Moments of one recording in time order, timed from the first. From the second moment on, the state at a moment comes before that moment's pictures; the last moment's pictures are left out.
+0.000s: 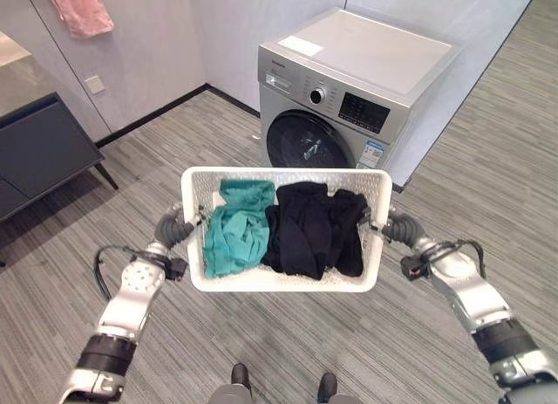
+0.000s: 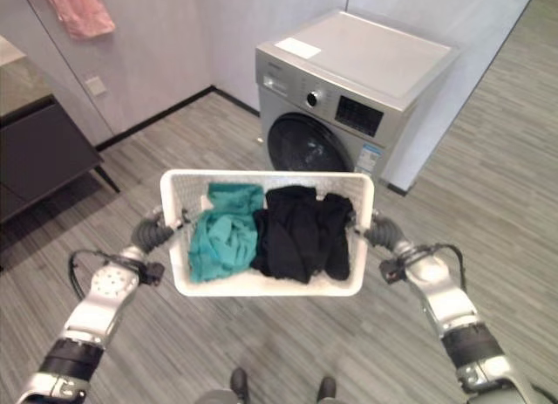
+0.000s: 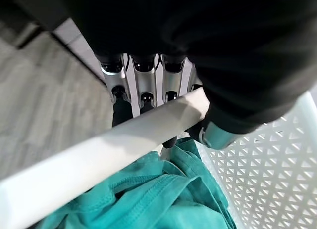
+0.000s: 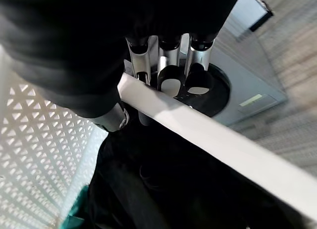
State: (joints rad) left arm -0.31 0.59 -0.10 0.20 -0.11 0.06 0.03; right arm -0.38 -0.70 0.27 0.26 0.32 0.11 0.13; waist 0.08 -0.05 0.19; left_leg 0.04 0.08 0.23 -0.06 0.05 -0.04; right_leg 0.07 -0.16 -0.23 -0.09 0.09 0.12
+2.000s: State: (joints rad) left arm -1.34 0.98 -0.91 0.70 -0.35 0.00 0.01; right arm -1.00 -0.91 0.60 0.57 0.51 0.08 0.11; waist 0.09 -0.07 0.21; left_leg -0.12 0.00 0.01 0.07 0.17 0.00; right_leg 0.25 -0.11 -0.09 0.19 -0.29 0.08
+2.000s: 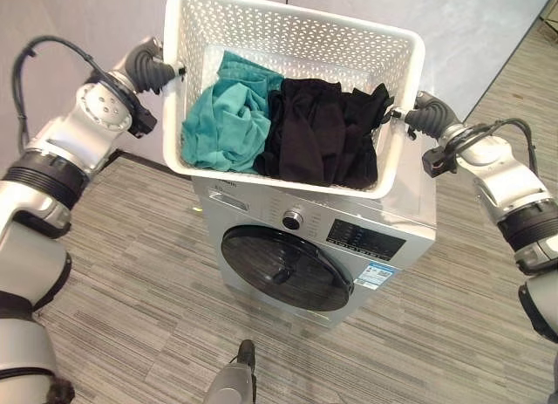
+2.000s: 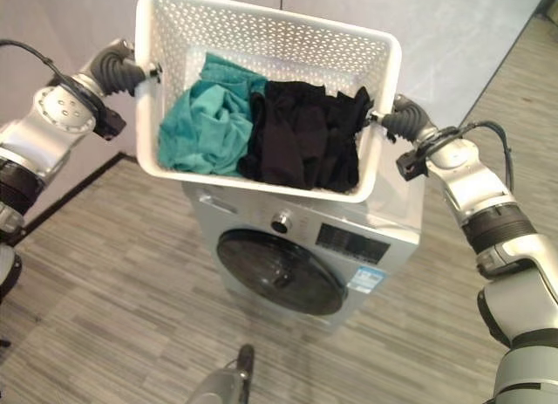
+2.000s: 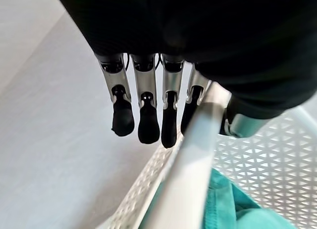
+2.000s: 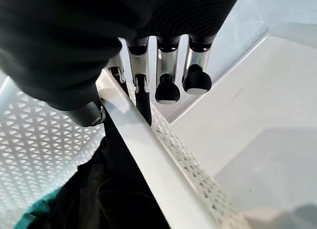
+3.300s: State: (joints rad) left arm -1.49 0.73 -0.96 1.08 -0.30 -0.01 0.04; right arm -1.18 -0.96 0.69 0.95 0.46 0.08 0.13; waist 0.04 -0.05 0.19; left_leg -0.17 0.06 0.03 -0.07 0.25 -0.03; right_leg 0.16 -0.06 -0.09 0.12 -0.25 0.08
